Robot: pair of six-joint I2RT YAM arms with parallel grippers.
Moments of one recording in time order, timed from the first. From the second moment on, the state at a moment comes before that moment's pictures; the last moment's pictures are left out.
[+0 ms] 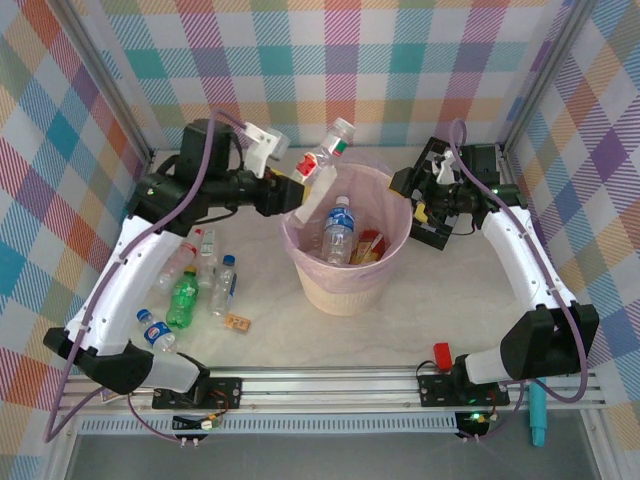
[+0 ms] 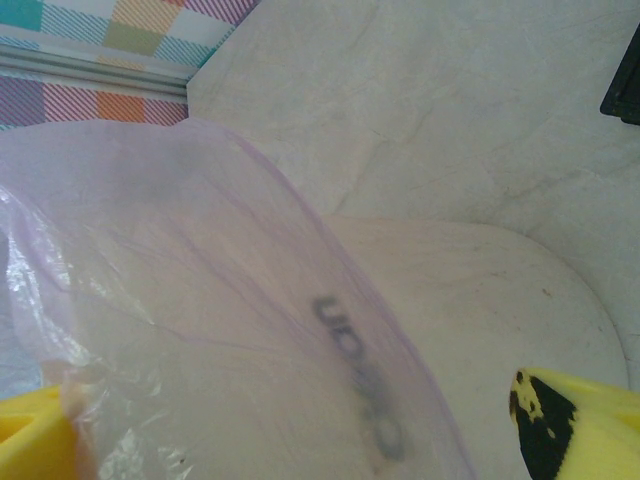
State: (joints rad) left arm -0.54 1.39 1.80 -0.98 0.46 -0.13; right arm 0.11 1.41 1.34 -0.75 -0.67 0.67
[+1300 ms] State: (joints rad) left arm -0.80 1.71 1.77 -1.14 0.33 -0.02; right arm 0.11 1.43 1.37 -0.71 -0.66 0.66
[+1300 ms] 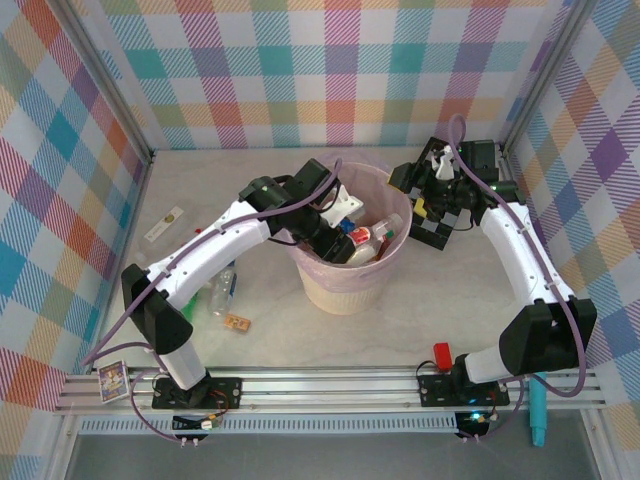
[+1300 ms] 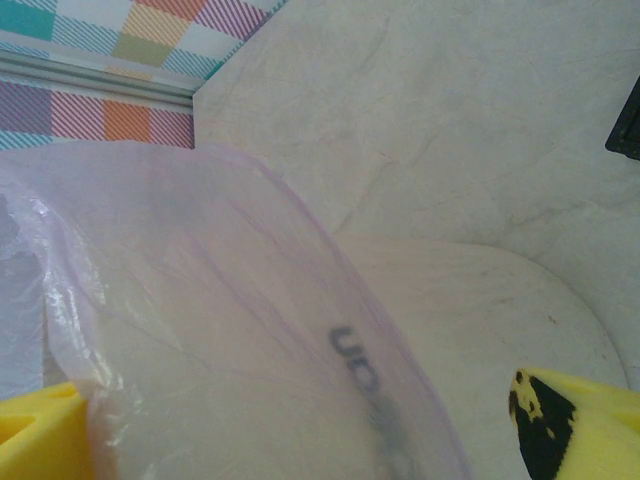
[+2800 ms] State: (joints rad) left arm -0.61 1.49 1.93 -1.21 0.11 -0.08; right arm 0.11 1.47 1.40 -0.70 -0.69 0.66
